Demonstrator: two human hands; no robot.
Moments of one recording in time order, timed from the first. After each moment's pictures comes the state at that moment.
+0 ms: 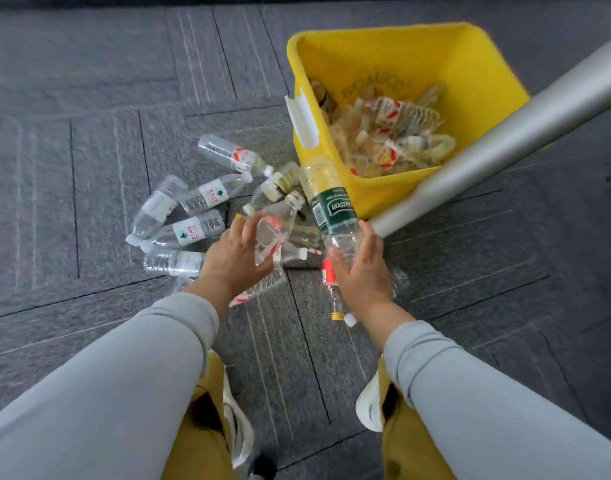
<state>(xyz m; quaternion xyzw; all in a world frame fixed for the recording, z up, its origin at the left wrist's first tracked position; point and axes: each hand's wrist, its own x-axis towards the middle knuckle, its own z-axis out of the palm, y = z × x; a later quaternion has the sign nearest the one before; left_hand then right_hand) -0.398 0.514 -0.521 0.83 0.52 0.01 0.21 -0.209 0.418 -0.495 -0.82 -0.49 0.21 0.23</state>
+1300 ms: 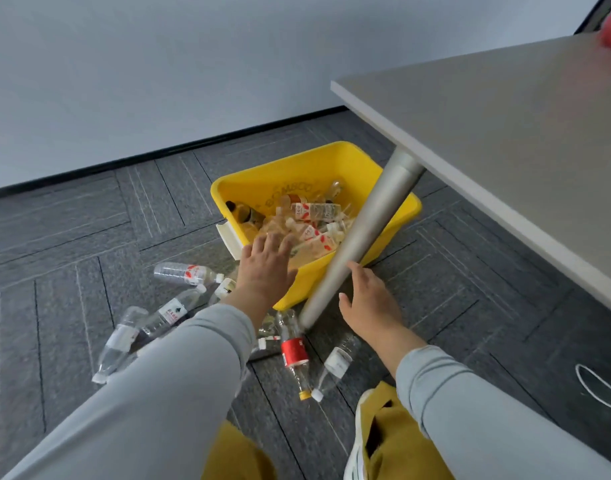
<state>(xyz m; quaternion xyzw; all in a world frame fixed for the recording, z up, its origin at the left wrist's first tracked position) -0.227 0.537 -0.346 0.91 0.40 0.02 0.04 -0.100 0.400 -0.346 -0.86 -0.47 0.16 0.12</state>
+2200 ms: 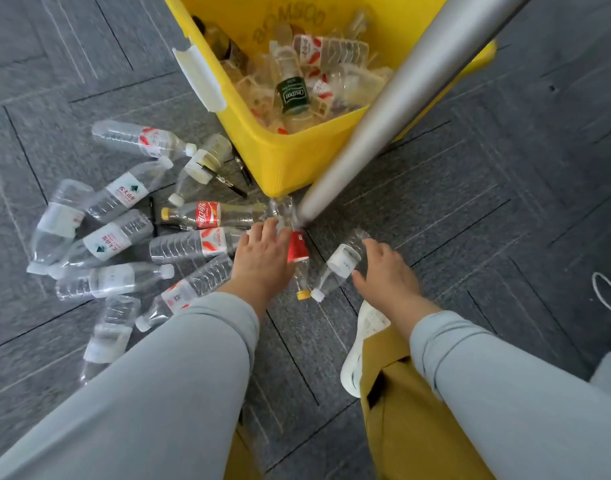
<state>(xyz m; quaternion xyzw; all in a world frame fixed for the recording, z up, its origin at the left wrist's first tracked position) -0.263 0.472 -0.557 0.90 0.38 -0.13 0.14 -0.107 0.353 -0.545 -0.87 -0.42 0.25 -0.08</state>
